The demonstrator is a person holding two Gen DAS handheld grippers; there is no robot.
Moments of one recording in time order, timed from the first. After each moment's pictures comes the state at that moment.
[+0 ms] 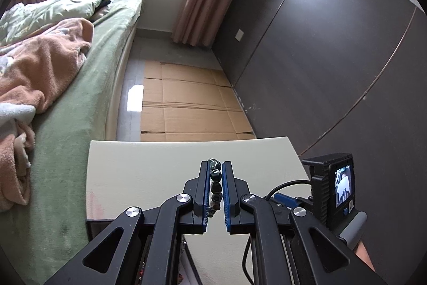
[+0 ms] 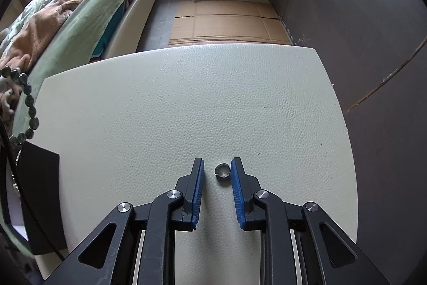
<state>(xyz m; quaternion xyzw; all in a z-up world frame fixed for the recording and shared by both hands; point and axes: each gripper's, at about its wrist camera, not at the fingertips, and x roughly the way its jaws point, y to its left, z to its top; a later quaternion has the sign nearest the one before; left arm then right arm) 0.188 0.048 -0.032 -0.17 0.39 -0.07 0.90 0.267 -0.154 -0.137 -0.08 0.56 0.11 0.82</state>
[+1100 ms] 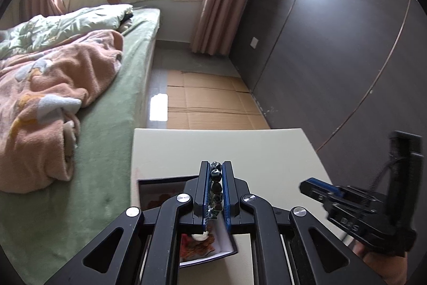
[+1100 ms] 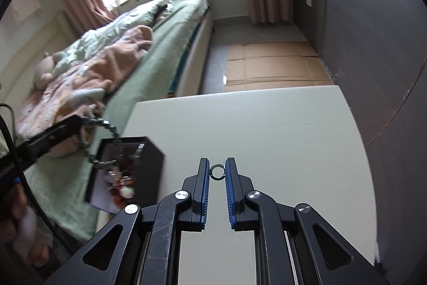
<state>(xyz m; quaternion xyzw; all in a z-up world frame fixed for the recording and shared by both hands) 0.121 0.071 -0.017 -0.14 0.38 -0.01 0.92 0.183 -0.143 -0.053 0.01 0.45 0.24 0.86</state>
